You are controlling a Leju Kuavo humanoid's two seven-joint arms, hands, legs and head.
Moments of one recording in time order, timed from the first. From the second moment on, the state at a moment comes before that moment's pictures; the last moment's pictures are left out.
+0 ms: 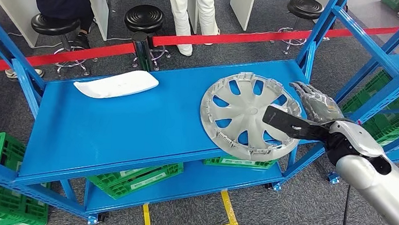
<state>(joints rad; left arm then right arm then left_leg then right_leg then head) -0.12 0.00 -1.13 -0.22 0.71 0.29 0.11 -0.50 -0.87 0.59 -1.79 0.39 0.27 0.69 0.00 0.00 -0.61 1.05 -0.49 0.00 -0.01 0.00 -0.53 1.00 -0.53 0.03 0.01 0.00</state>
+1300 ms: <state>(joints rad) -0.12 -0.03 -1.13 -0.22 0.70 0.27 0.09 -0.55 -0.73 0.88 -1.68 0.37 0.27 0.53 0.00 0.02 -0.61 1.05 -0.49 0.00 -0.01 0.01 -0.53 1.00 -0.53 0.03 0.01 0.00</state>
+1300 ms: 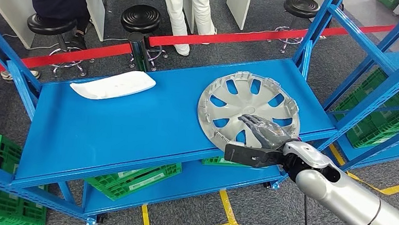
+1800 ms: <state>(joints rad) -0.12 -0.03 -1.13 -0.22 0.72 0.27 0.09 -0.59 -0.74 0.92 -1.58 0.35 0.31 0.56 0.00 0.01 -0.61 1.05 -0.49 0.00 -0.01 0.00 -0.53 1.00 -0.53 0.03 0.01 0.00</state>
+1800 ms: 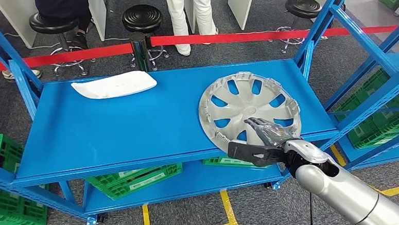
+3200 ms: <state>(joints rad) -0.12 -0.04 -1.13 -0.22 0.72 0.28 0.09 -0.62 -0.70 1.04 -1.47 0.39 0.35 0.53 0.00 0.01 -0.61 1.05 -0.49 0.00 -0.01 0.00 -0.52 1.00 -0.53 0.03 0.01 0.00</state>
